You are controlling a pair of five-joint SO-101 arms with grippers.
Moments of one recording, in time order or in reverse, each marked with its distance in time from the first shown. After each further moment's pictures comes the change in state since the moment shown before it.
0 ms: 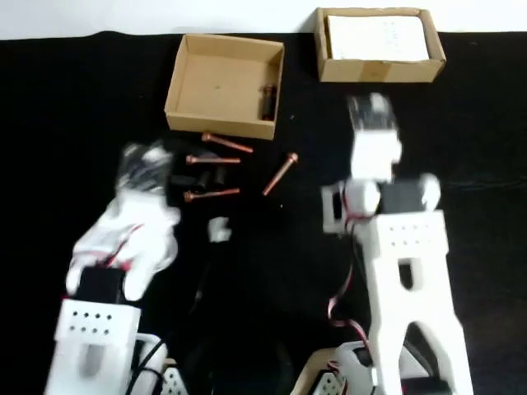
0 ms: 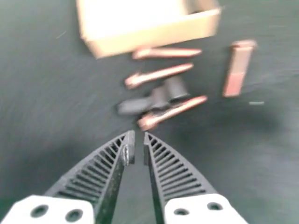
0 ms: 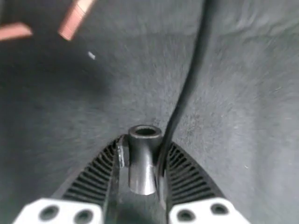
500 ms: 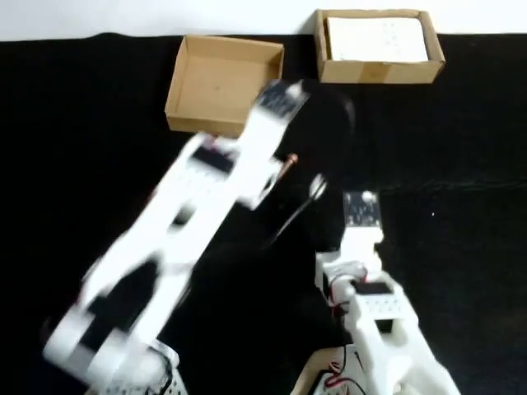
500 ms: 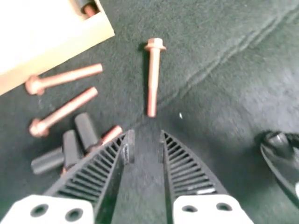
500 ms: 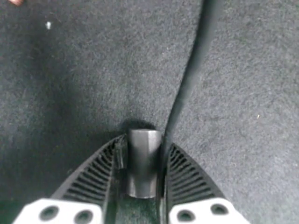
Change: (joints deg) left arm 13.3 64.4 -52.9 9.3 1.8; right arm 0.7 -5.1 44.5 -51.3 0.0
